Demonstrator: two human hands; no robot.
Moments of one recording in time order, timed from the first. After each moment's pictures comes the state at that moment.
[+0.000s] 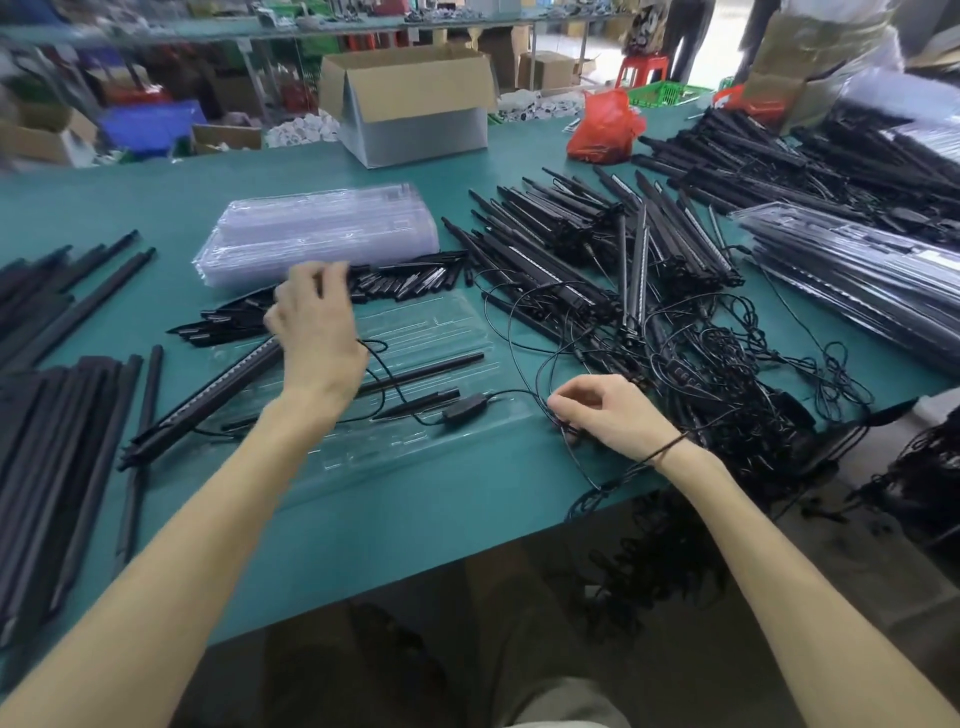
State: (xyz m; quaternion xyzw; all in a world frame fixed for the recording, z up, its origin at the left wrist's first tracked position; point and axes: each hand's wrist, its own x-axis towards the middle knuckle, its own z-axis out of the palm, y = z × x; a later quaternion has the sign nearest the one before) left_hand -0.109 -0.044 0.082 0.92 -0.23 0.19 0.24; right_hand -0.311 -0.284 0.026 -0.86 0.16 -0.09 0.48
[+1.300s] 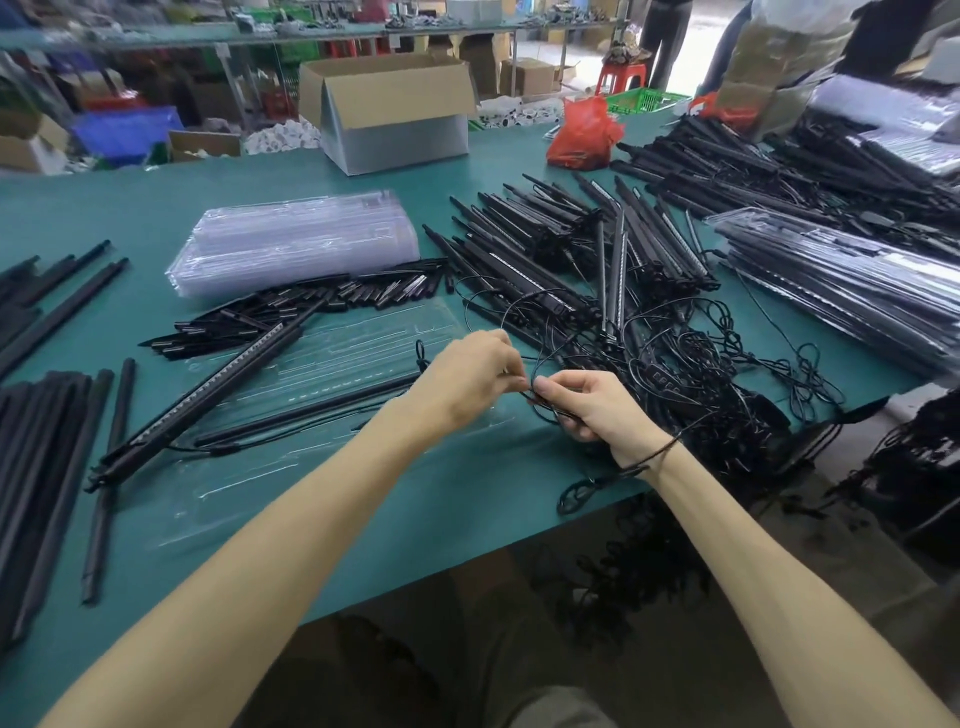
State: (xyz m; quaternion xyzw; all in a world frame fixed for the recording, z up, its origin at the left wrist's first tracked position) left_hand -0.176 -0.146 0.077 0.82 -0.55 -0.03 0.19; right_hand -0.303 -0.292 0.023 -0.72 0.18 -0.11 0.67
